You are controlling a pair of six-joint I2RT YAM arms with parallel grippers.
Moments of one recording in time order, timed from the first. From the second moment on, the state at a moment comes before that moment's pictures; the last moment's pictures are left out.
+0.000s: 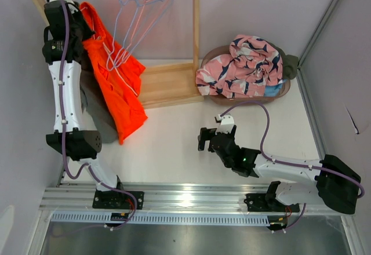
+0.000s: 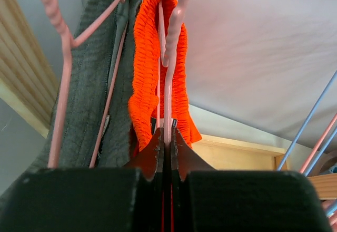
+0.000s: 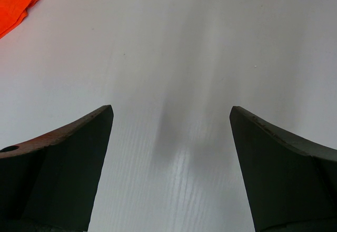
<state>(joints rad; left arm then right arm) 0.14 1.79 2.28 -0.72 -0.09 -0.24 1.08 1.20 0.57 0.12 0.66 0.59</state>
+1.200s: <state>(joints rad) 0.02 1.54 2.25 -0.83 0.08 -0.31 1.37 2.12 2.14 0.03 0.49 0.13</state>
